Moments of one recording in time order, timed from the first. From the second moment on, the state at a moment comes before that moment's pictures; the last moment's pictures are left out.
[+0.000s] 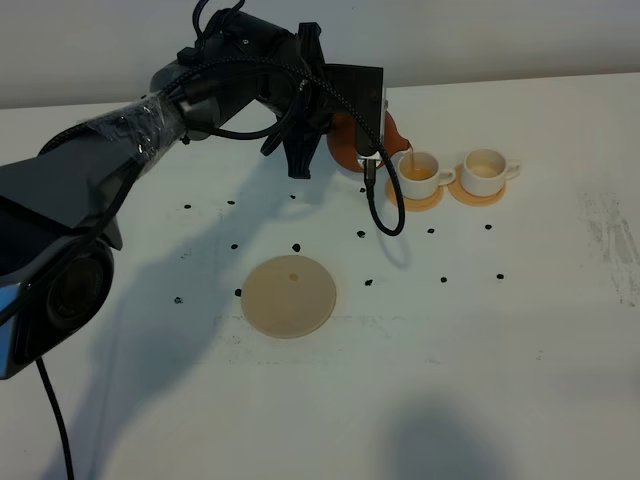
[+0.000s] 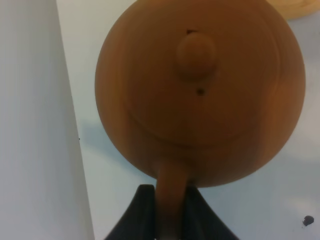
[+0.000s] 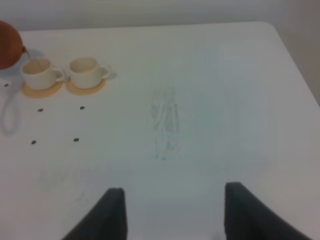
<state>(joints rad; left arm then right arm) -0.50 2.36 -2.07 0.12 0.64 1.21 -0.03 -0.01 -0.52 -0.06 1.12 0.11</state>
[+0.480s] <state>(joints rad) -0.50 2.36 -2.07 0.15 0.64 1.24 -0.03 -0.01 -0.52 -0.06 1.12 0.11</state>
